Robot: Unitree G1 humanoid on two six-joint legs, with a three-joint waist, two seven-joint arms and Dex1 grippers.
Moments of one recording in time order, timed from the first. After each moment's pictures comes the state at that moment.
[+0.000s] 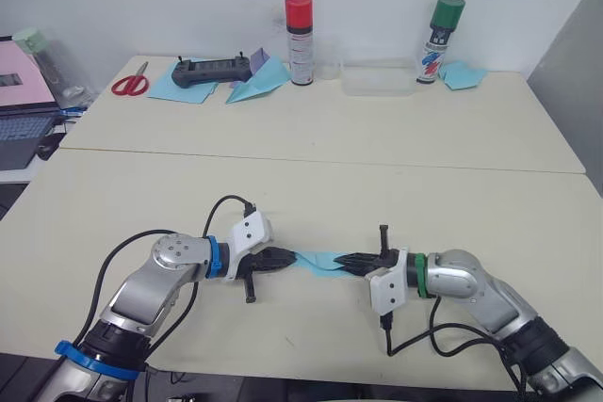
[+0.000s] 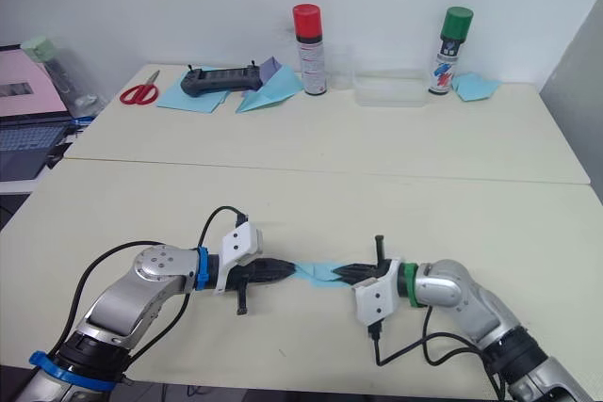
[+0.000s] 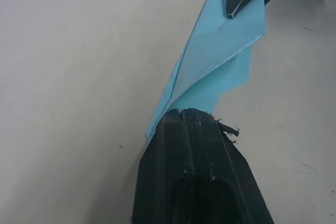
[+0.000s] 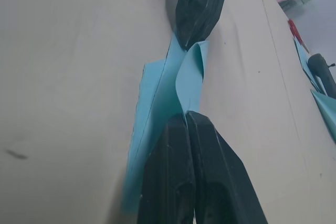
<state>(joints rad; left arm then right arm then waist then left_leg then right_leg) -0.21 0.71 -0.22 -0.13 -0.27 0.40 -1.04 -0.24 -0.63 0.44 0.00 -0.33 -0.53 0.70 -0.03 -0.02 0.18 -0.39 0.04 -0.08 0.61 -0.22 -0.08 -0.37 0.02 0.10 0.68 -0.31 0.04</state>
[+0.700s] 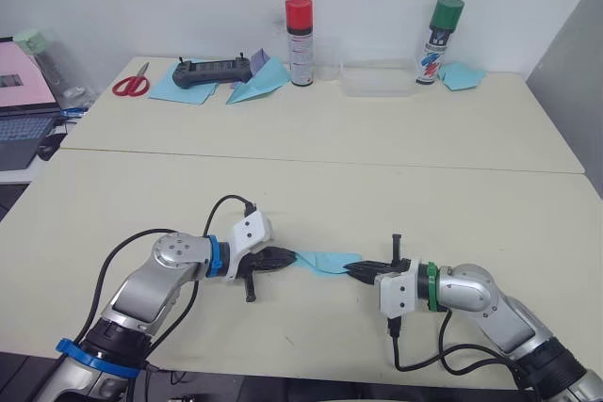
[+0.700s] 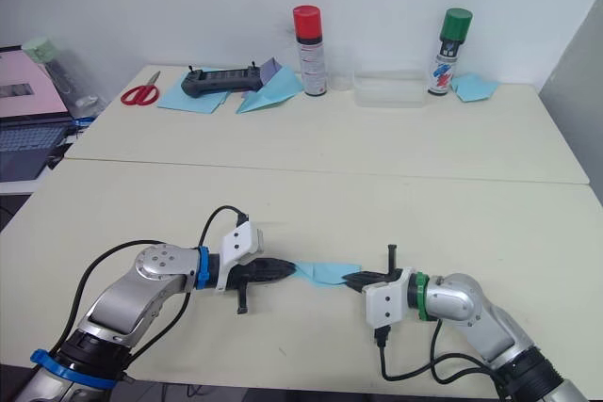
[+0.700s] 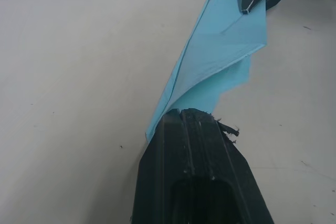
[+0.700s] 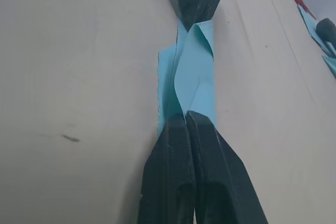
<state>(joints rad) -0.22 0.71 -0.23 -0.12 -0.27 0.40 -1.04 -0.13 -0.64 0.41 -0.10 -0.23 -0.40 0.73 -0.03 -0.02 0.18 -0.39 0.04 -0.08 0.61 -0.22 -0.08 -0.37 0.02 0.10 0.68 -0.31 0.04</state>
